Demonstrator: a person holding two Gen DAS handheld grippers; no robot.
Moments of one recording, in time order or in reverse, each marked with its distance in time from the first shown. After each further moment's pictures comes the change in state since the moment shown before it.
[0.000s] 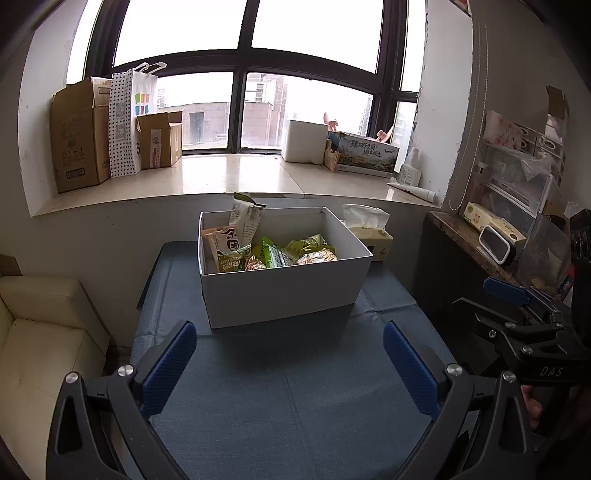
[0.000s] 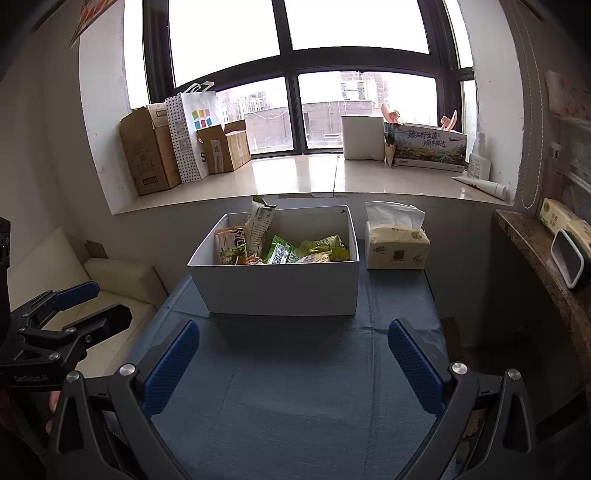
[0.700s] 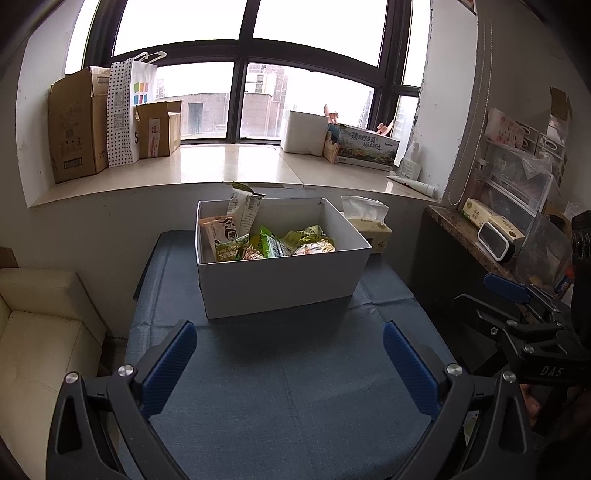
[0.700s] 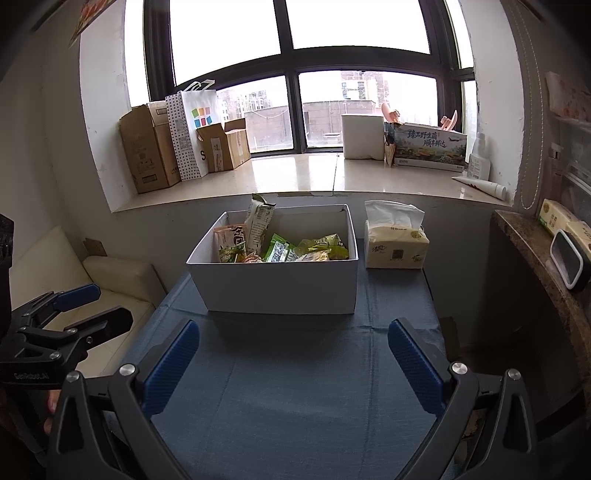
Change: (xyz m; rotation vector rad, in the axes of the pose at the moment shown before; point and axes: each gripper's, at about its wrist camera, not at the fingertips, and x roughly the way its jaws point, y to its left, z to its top) left arm 0.005 0.003 -0.003 -0.015 0.037 -0.015; right arm 0.000 0.000 -0.001 -0.010 0.001 -0.005
